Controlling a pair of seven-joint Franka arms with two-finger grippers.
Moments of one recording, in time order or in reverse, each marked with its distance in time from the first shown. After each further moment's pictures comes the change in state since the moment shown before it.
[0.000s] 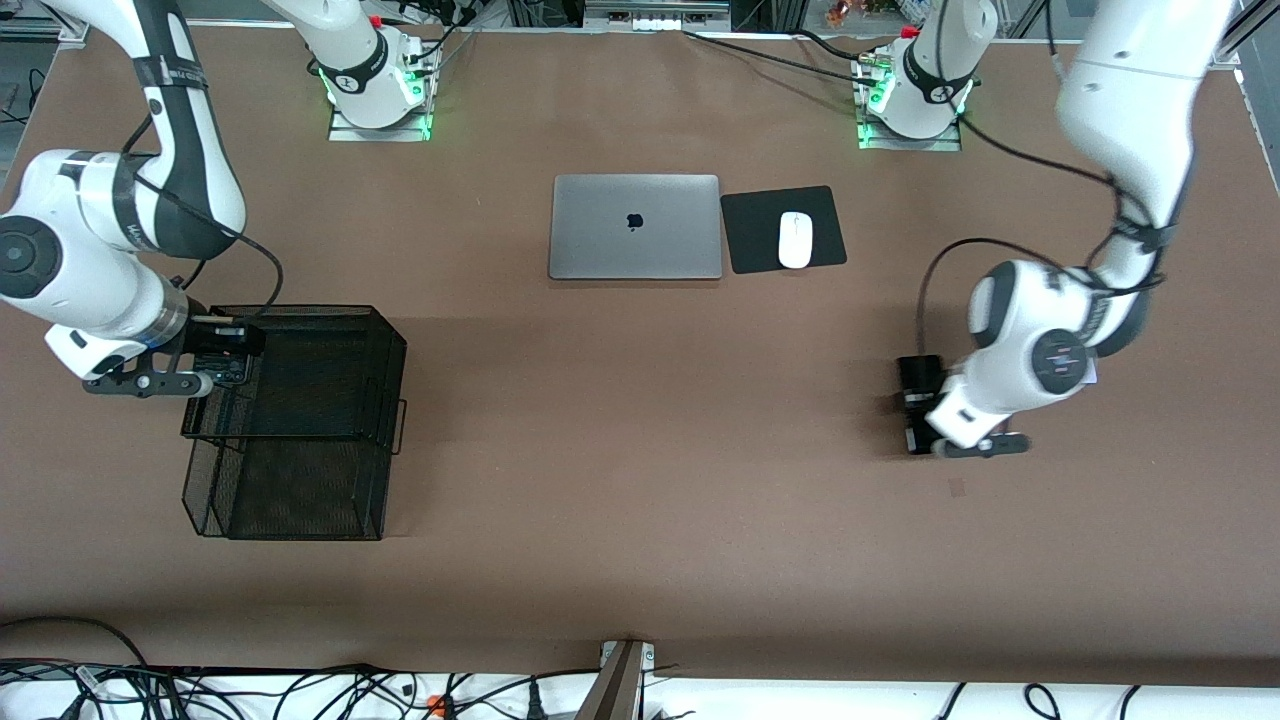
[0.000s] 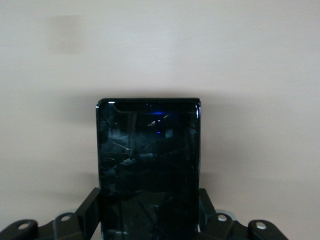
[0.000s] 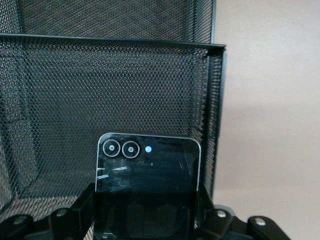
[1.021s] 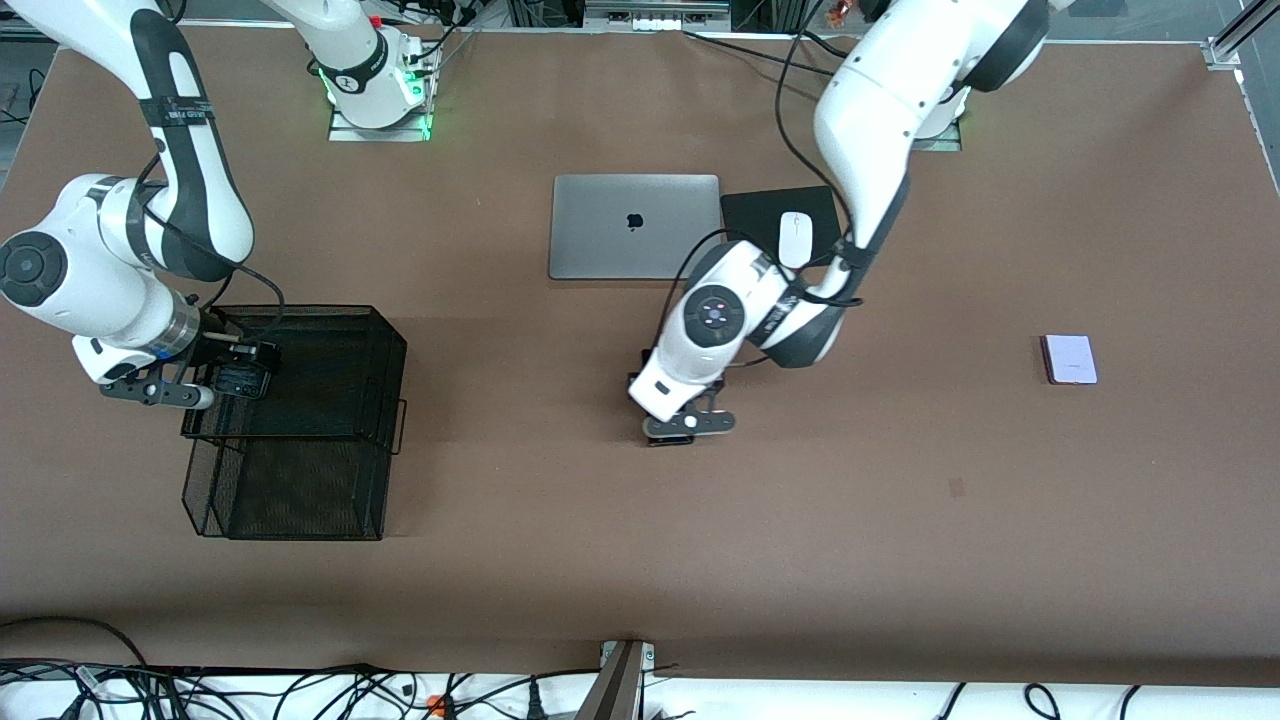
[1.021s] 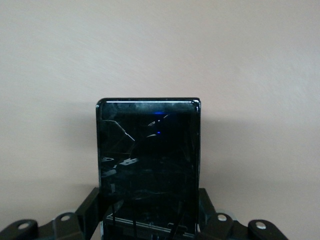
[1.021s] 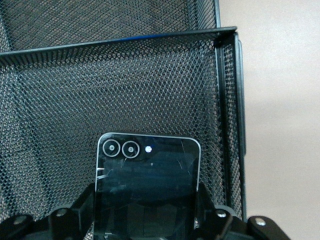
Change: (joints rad) left arm -0.518 0.344 0.001 0.565 -0.078 -0.046 -0.390; right arm -0.011 0.064 -0.027 -0.031 0.148 0.122 0.001
